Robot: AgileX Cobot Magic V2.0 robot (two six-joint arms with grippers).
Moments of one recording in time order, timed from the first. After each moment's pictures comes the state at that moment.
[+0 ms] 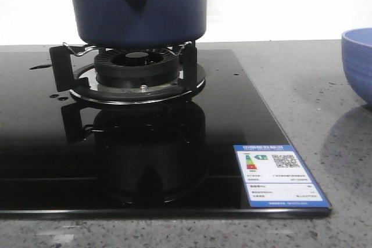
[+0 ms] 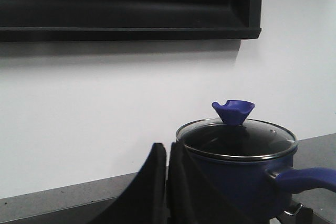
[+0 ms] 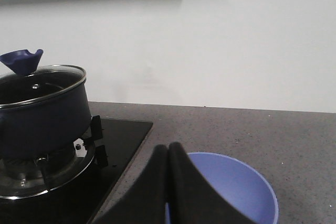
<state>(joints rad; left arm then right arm) -0.29 0.17 -0.34 -1.75 0.12 1.76 0.12 0.09 -0.46 0.18 0.42 -0.13</state>
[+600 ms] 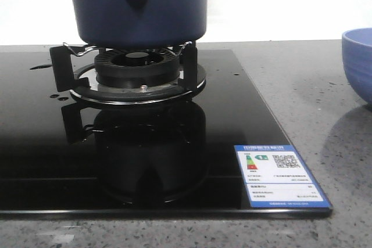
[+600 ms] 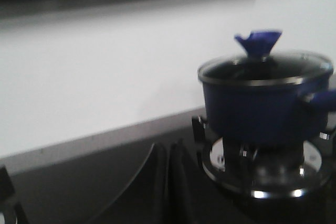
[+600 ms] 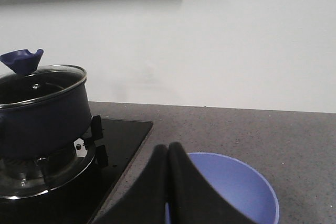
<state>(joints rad) -0.29 0.17 -0.26 -0.30 0.13 0.46 0.12 0.09 -0.46 0.18 0.42 -0.13</state>
